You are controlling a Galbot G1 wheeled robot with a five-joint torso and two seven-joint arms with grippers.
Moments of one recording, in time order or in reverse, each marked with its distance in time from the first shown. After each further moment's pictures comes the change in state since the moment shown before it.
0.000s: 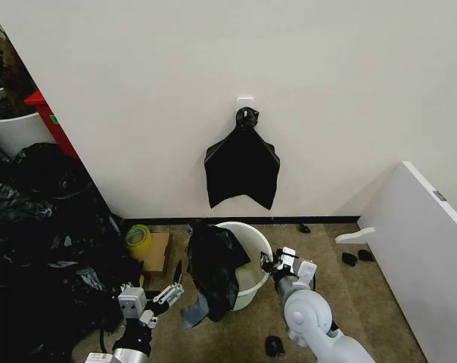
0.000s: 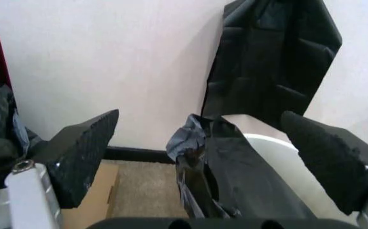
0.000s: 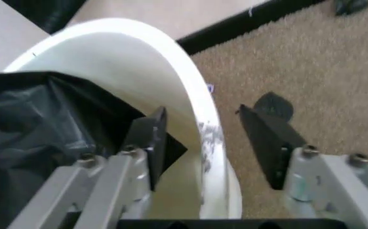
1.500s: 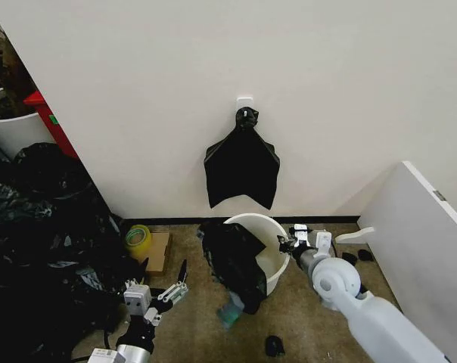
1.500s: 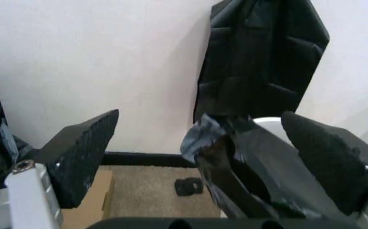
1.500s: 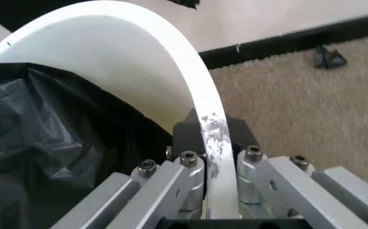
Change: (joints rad) left arm -0.019 0.018 0.010 -0.005 0.018 0.025 0.006; right arm 0.171 -0.187 -0.008 -0.037 0.167 -0.108 -0.010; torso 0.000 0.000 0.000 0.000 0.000
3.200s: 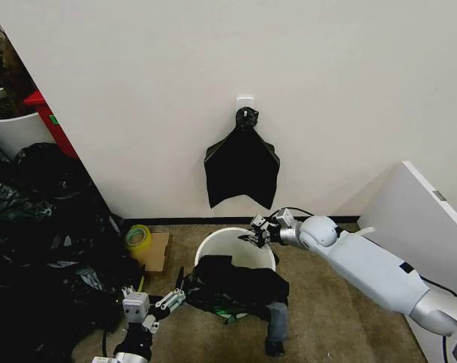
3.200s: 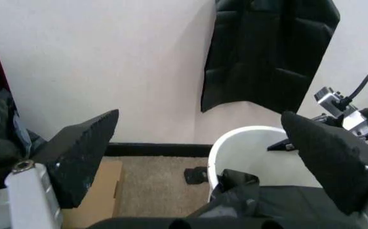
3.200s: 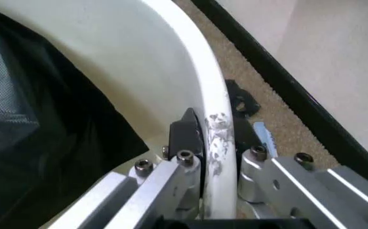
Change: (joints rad) left arm 0.031 -0.038 -0.014 0.033 0.058 -0.012 0.018; right arm 0.643 -0.098 -0.544 -0.575 -0.518 0.130 -1.155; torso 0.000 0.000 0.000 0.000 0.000
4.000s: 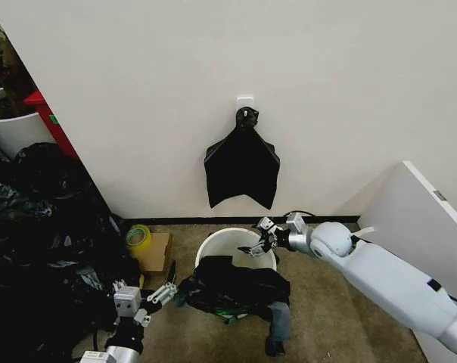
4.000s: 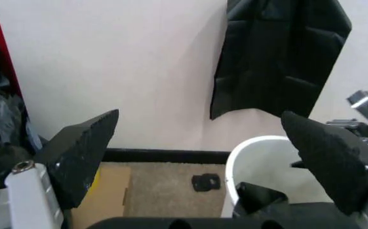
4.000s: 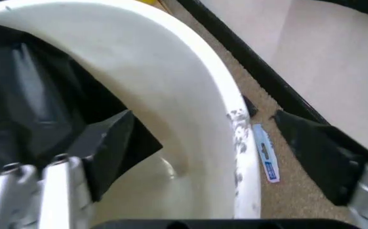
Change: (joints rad) left arm -0.001 0.002 -0.038 -0.011 -0.027 0.000 0.009; right arm -0.061 -0.059 0.058 0.113 0.018 -0.016 0.028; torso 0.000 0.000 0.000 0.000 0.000
